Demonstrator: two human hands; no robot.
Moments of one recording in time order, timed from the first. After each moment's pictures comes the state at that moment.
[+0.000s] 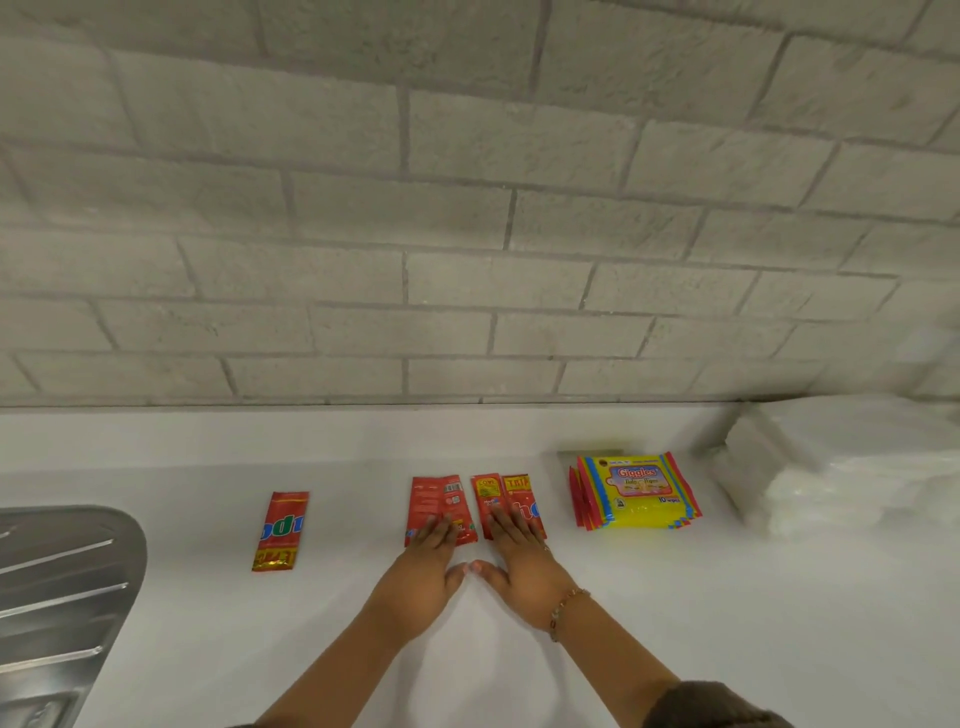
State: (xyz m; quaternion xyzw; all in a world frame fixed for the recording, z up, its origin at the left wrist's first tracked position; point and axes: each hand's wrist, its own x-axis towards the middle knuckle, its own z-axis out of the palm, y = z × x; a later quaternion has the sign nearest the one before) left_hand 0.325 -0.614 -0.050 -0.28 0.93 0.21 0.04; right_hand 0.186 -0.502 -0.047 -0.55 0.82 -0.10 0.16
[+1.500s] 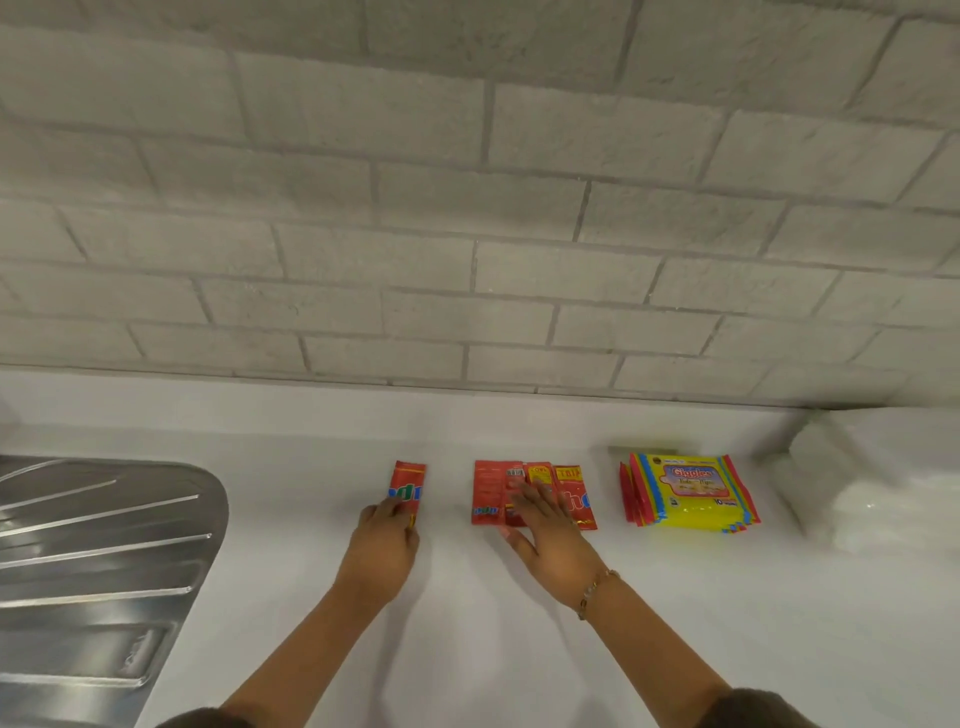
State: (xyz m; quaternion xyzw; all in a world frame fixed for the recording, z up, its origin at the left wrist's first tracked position) left_hand 0.405 -0.657 -0.027 -0.43 0.89 0.15 -0.04; right_hand 0.214 -0.522 -0.011 -0.57 0.80 -0.13 0.15
